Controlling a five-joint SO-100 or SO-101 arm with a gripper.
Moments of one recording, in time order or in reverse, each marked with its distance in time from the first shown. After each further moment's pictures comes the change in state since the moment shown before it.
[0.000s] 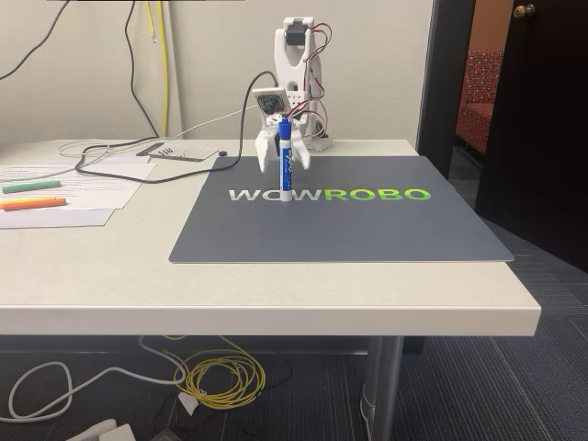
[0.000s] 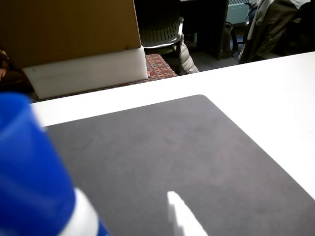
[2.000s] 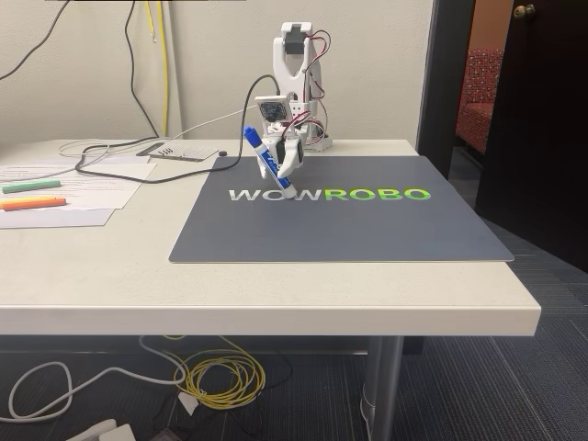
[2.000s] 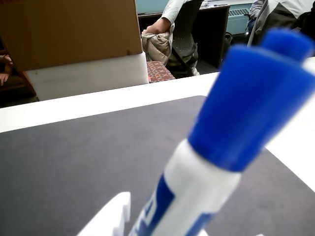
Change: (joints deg) arm -0.1 -7.6 -0.4 -10.1 -0.8
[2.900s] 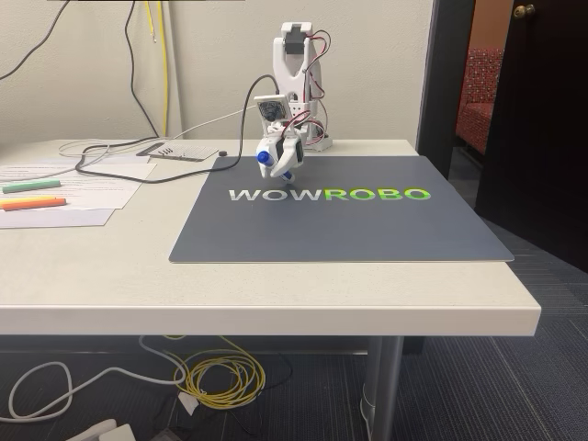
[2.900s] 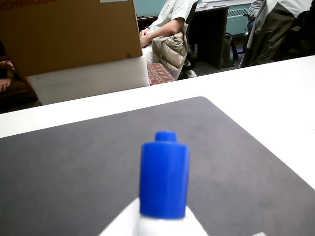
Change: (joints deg) arm 0.0 0.0 0.6 -1.1 1.3
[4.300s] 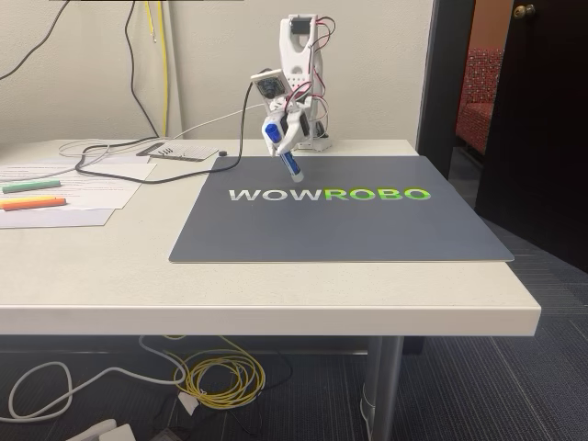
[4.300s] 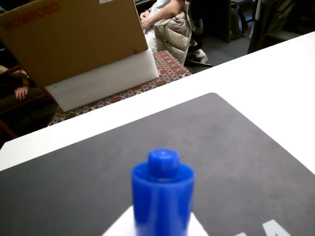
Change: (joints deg) arm -2.2 33.5 8.4 30.5 9.8
